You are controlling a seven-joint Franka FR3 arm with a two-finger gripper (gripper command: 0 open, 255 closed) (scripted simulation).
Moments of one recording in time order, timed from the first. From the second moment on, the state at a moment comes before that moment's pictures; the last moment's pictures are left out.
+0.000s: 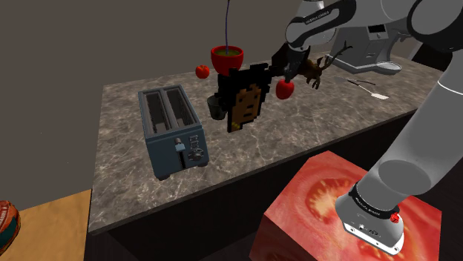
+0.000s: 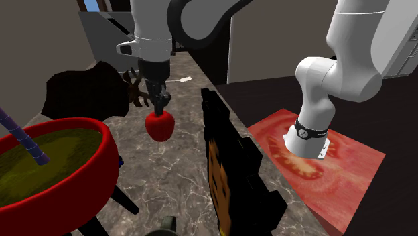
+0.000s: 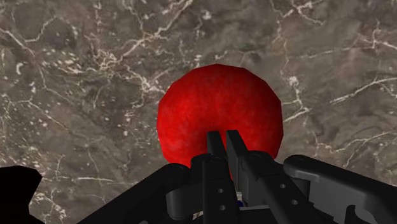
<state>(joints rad) -0.15 0.09 -0.33 -2.02 0.00 2.21 -0.47</state>
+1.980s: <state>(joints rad) -0.11 0.01 -0.29 -1.73 -0.03 1.85 -0.39</state>
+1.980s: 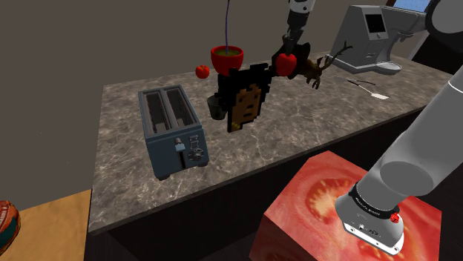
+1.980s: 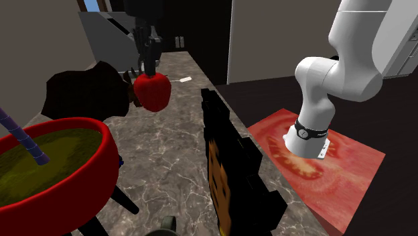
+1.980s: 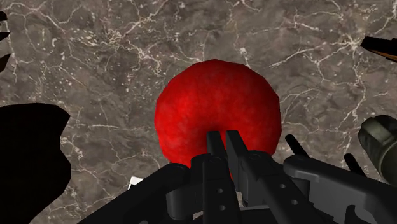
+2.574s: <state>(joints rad) -0.01 0.07 -0.20 -1.59 -0.04 1.76 -0.20</state>
